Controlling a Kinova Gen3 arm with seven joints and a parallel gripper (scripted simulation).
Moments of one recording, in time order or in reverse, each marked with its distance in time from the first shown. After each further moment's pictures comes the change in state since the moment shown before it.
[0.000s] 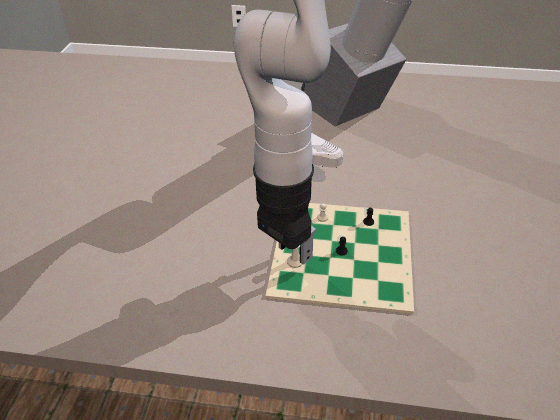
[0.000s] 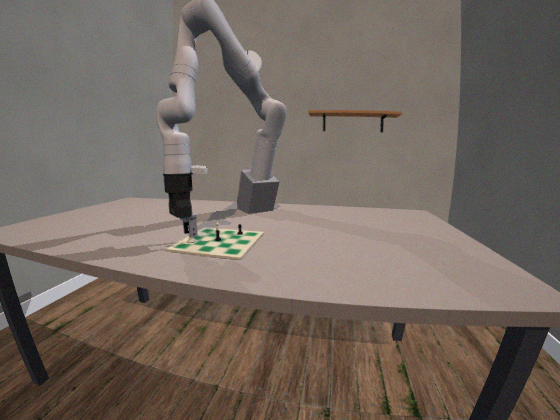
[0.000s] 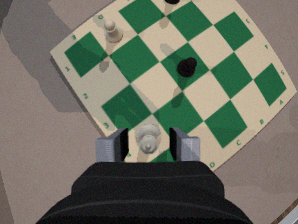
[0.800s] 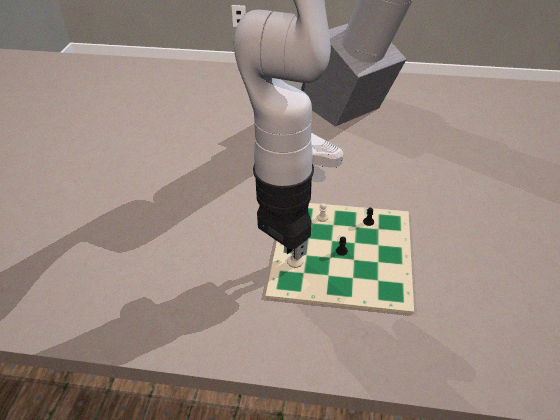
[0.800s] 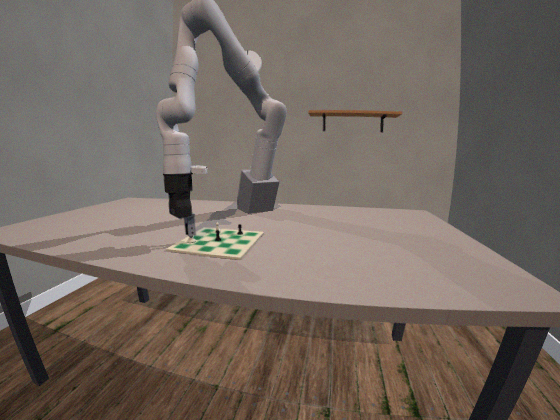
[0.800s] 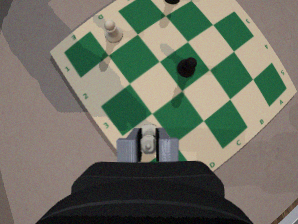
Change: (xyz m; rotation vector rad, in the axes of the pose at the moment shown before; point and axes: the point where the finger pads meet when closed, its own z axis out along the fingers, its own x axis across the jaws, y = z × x) arm 0.000 0.000 0.000 0.000 0.000 0.000
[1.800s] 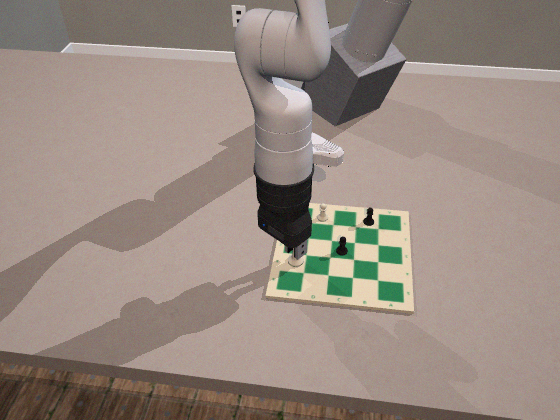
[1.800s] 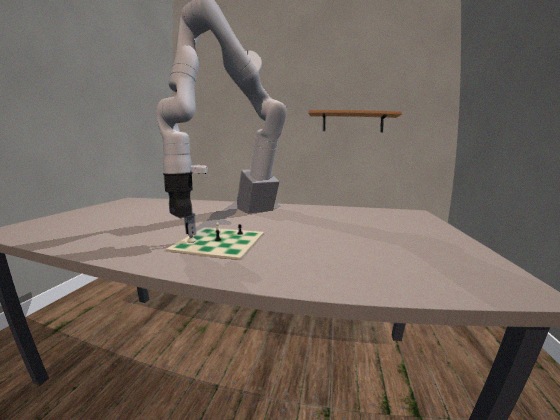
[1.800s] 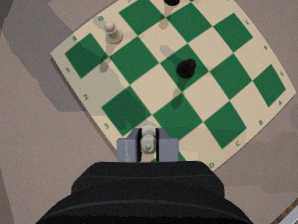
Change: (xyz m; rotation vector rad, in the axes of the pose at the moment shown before) arm 0.000 -0.001 -0.001 0.002 0.000 -0.001
